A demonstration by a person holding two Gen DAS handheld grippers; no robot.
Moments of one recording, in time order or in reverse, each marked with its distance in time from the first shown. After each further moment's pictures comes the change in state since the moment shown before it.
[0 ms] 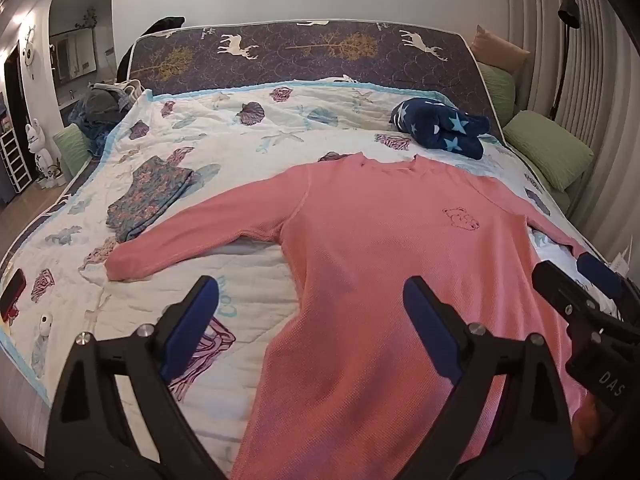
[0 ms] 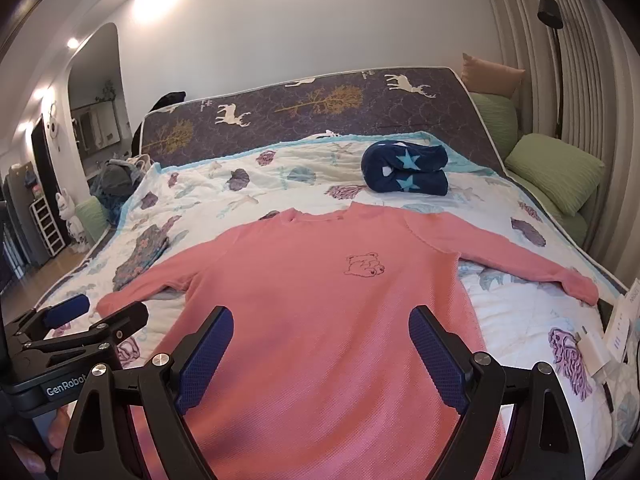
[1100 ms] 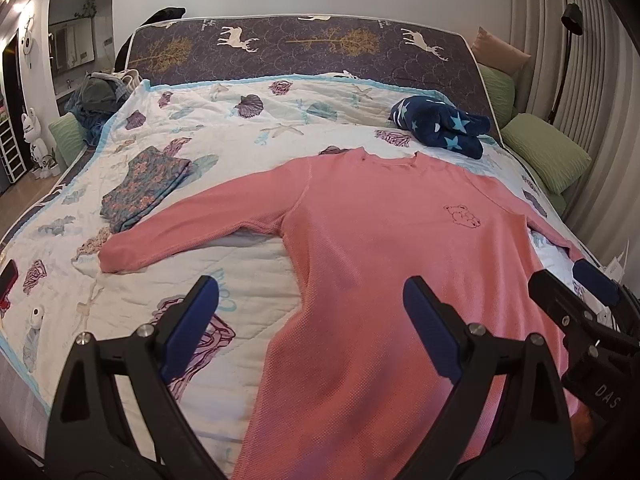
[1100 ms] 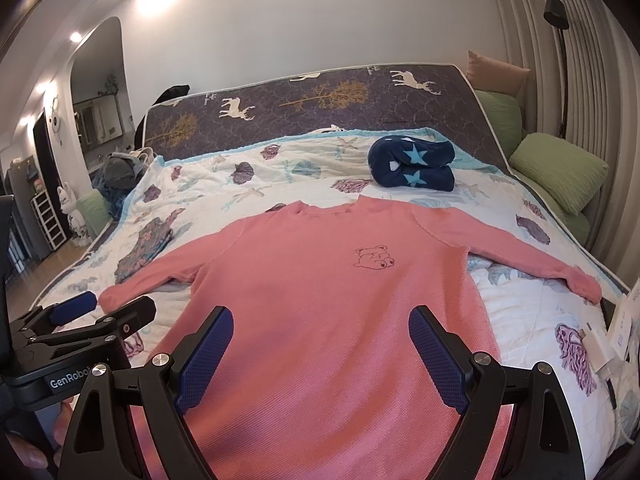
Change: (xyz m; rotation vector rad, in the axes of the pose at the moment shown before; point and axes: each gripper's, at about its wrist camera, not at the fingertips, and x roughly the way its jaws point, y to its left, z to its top) left arm 0.006 0.007 -0.004 -0.013 0.004 -0.018; right arm 0.003 0.012 -0.006 -0.016 0.012 0.006
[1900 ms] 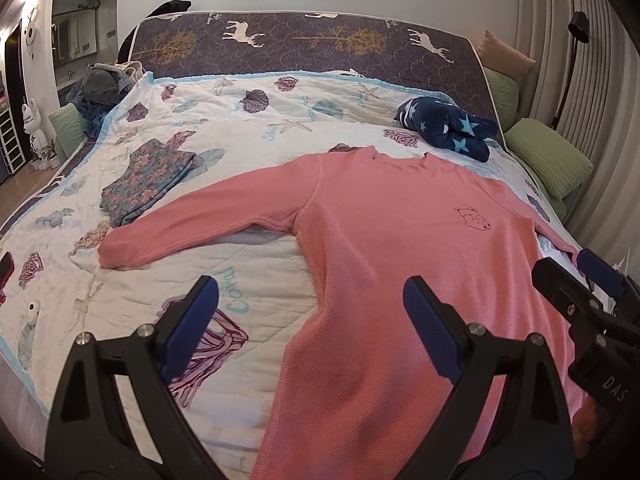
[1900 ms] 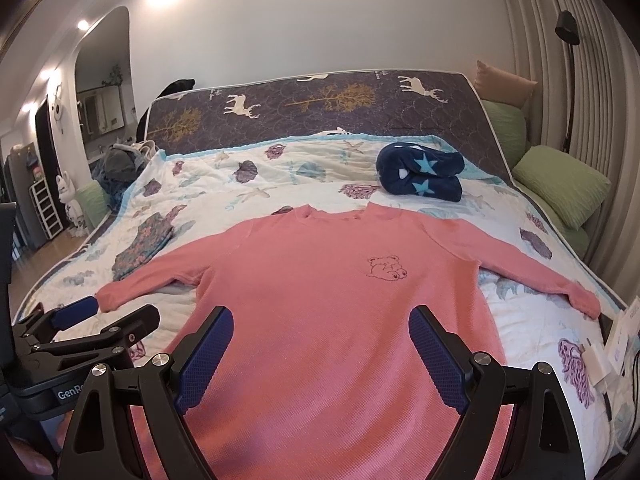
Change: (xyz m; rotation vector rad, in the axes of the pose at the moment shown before) left arm 0.008 0.021 -0.001 -0.012 -0.034 0.003; right arm 0.008 0.018 0.010 -0.042 0.001 -0.014
